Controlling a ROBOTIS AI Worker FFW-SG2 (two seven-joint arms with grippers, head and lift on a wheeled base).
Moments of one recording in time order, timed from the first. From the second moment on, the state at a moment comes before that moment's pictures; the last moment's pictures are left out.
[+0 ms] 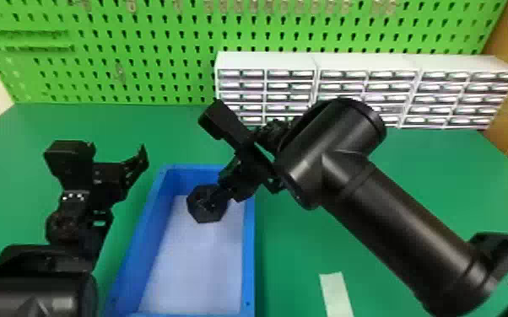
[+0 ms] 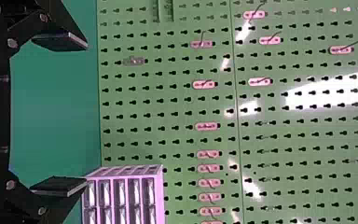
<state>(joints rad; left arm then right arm) -0.02 0.14 0.05 -1.68 0.07 0.07 0.00 -0.76 -0.09 0.79 -1.46 -0.06 1.06 0.71</state>
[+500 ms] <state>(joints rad) -0.02 0.14 0.05 -1.68 0.07 0.07 0.00 -0.76 -0.09 0.78 -1.46 -0.07 1.06 0.71</state>
